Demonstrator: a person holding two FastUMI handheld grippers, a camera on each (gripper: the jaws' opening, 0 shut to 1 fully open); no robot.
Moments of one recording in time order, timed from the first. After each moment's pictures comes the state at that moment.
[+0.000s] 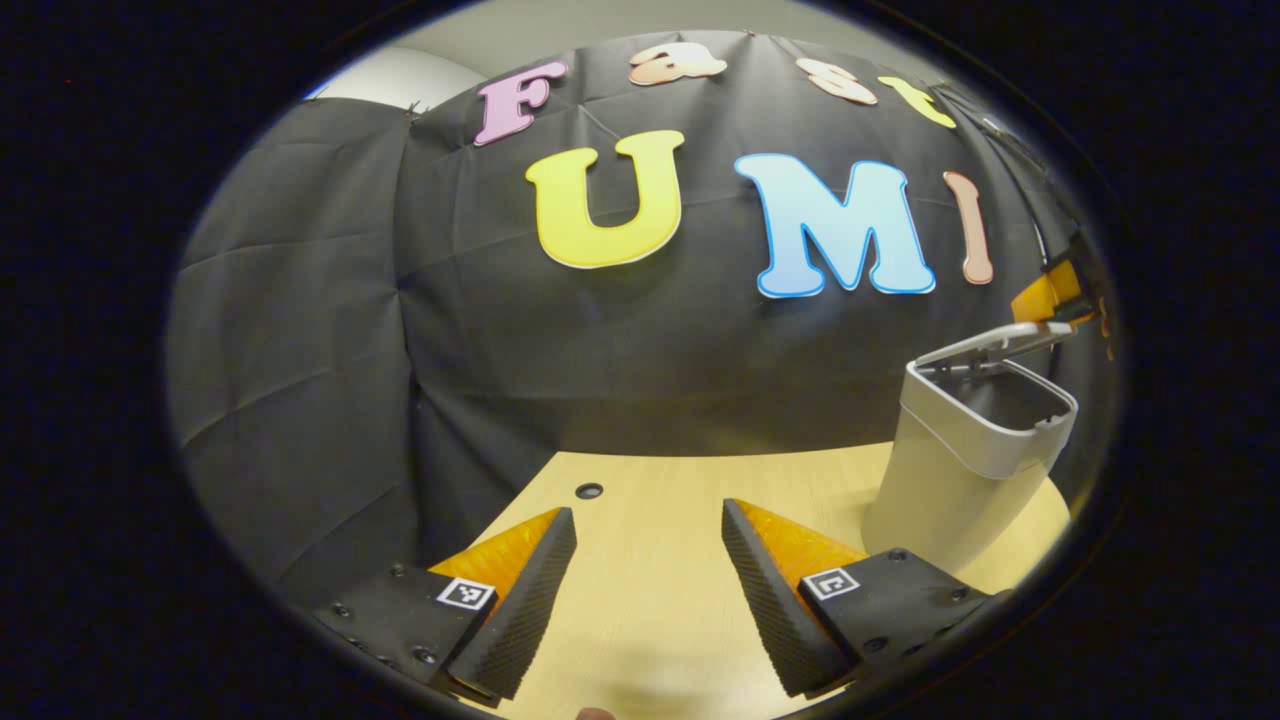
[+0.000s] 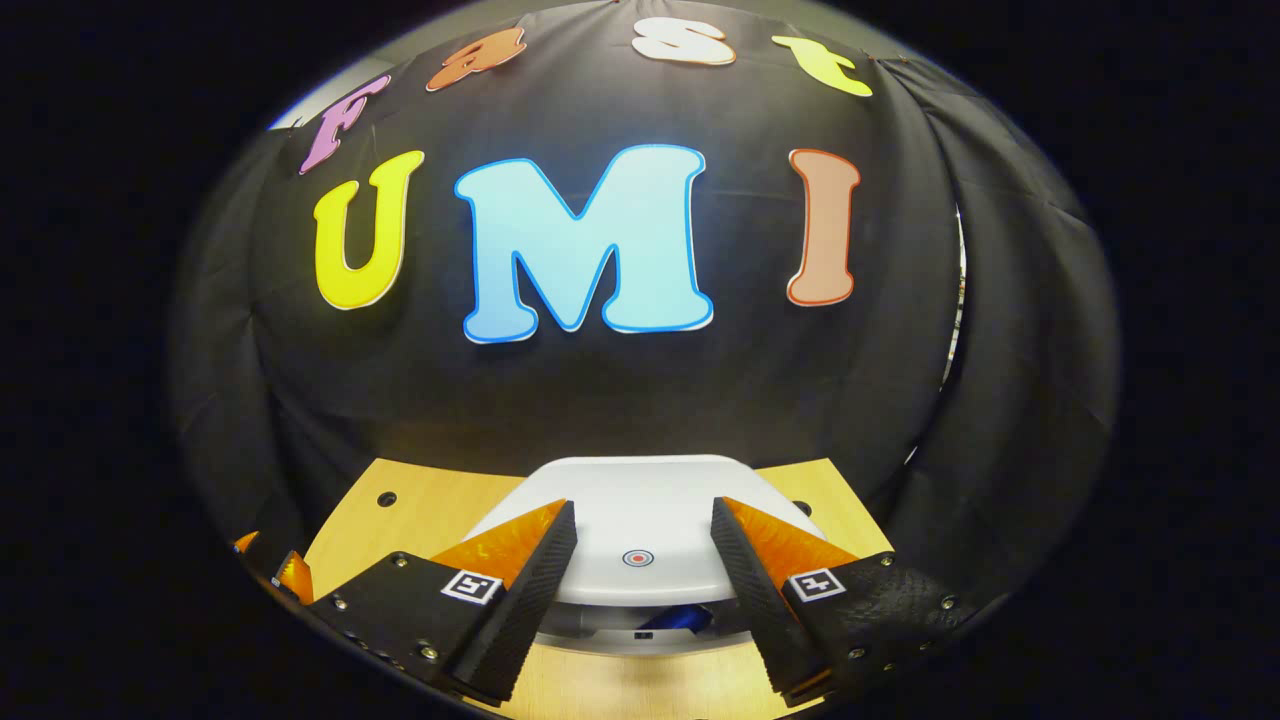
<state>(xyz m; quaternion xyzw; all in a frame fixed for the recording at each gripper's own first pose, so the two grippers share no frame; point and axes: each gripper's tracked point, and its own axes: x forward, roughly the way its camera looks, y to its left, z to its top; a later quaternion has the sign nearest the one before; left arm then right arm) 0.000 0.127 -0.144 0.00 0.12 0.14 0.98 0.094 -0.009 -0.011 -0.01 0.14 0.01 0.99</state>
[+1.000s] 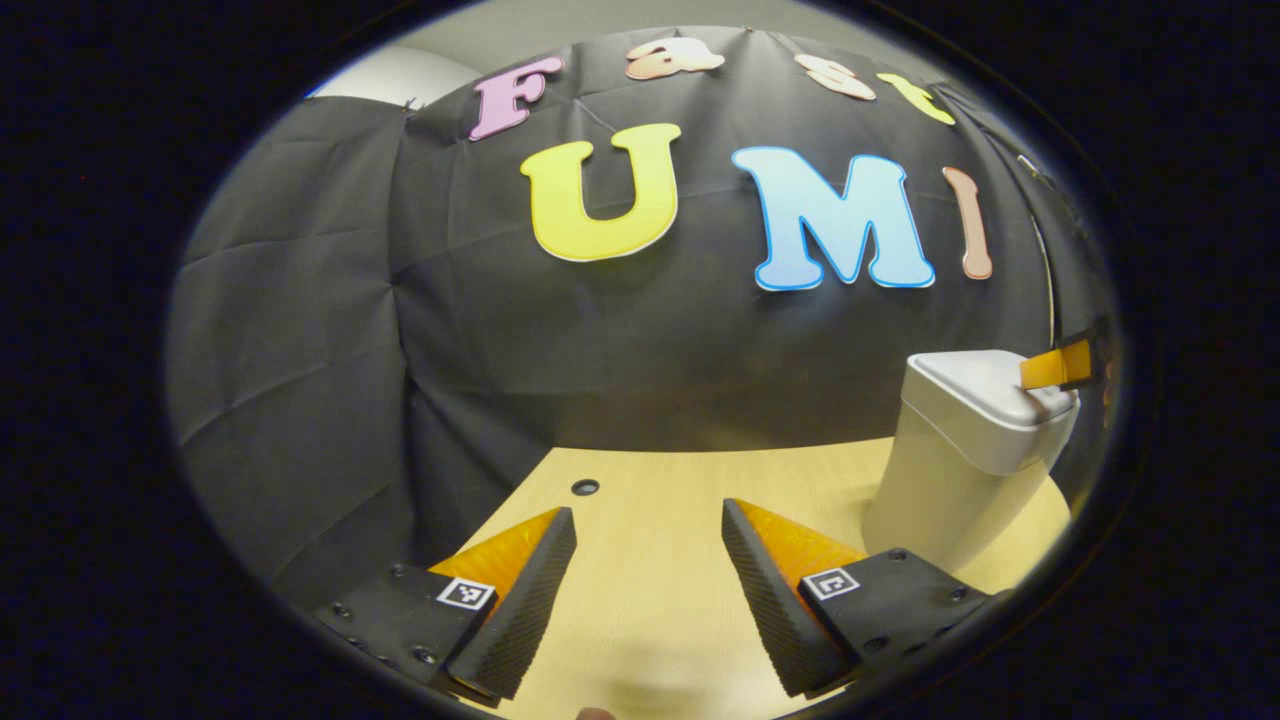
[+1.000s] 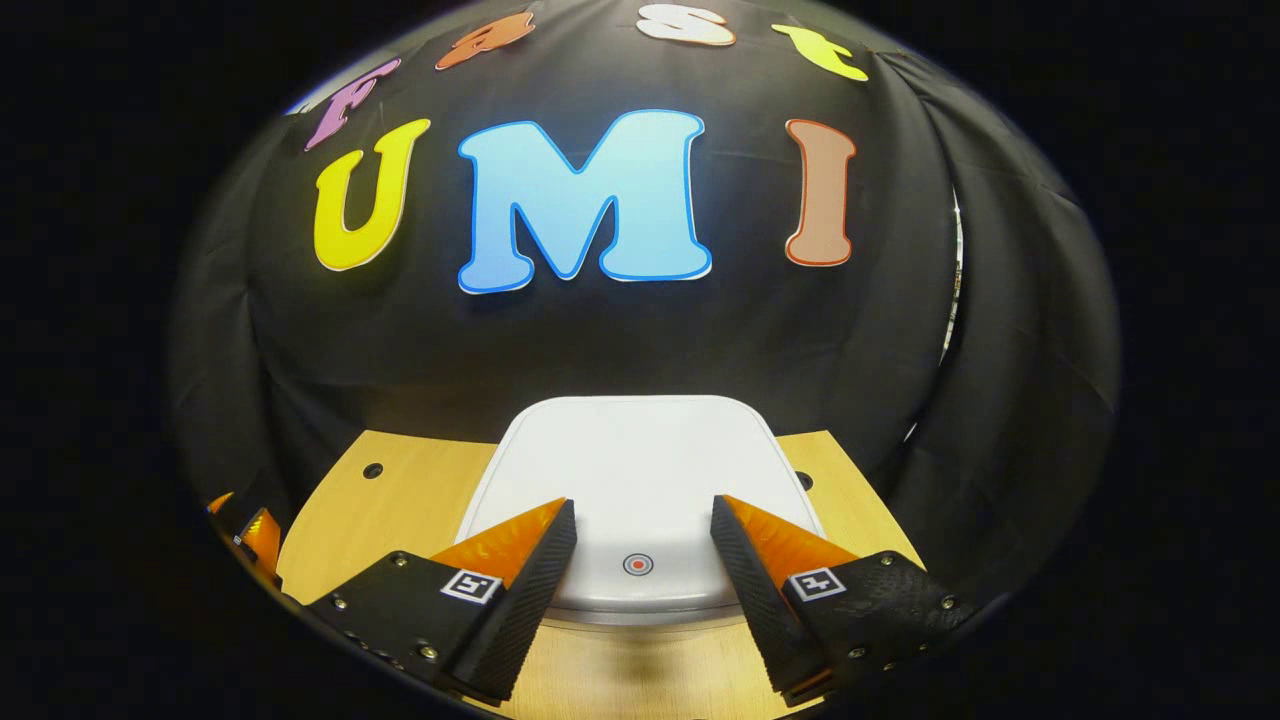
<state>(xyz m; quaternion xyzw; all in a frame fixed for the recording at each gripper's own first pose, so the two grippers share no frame) 0.007 0.128 -0.151 0.00 0.12 0.13 0.98 0.093 -0.010 -0.061 -0.02 0.16 0.01 0.99</state>
